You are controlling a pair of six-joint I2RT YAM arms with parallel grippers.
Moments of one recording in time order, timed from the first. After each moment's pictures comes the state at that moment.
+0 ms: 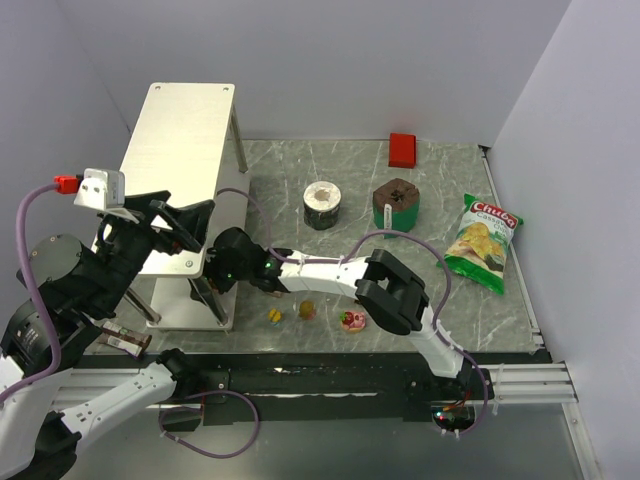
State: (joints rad) left arm -0.69 0.70 1.41 -0.62 -0.32 -0.25; right arm 1.14 2.21 1.72 -0.01 -0.17 0.26
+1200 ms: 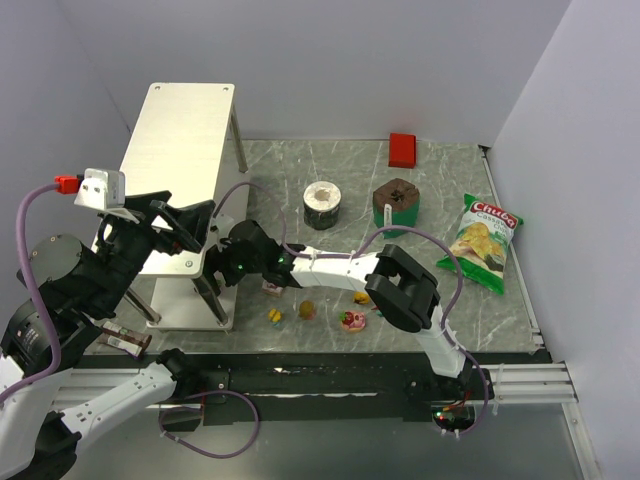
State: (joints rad) left arm -0.69 0.70 1.41 -0.62 -0.31 -0.26; right arm 1.09 2.13 1.60 0.11 -0.24 0.40
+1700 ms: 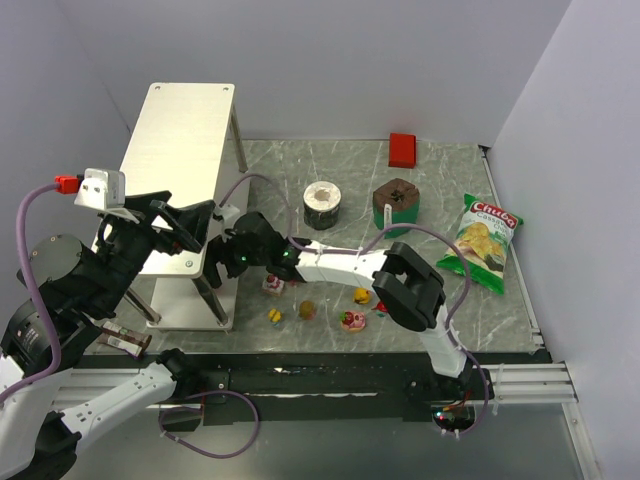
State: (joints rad) left arm -0.69 0.70 1.41 -0.62 -0.31 -0.26; right arm 1.06 2.10 1.59 0.11 -0.23 0.44
